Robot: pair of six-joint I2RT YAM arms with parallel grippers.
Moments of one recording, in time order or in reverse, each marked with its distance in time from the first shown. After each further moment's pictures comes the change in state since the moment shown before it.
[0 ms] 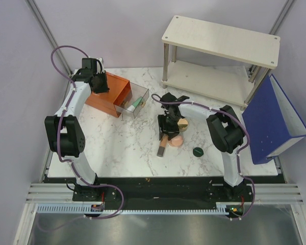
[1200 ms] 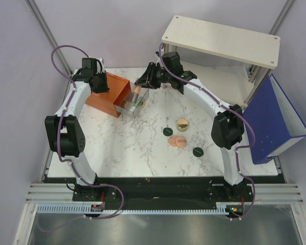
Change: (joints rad) left arm 0.000 0.002 0.003 0.000 0.000 0.011; right arm -0.068 0.031 0.470 0.452 -0.192 0.256
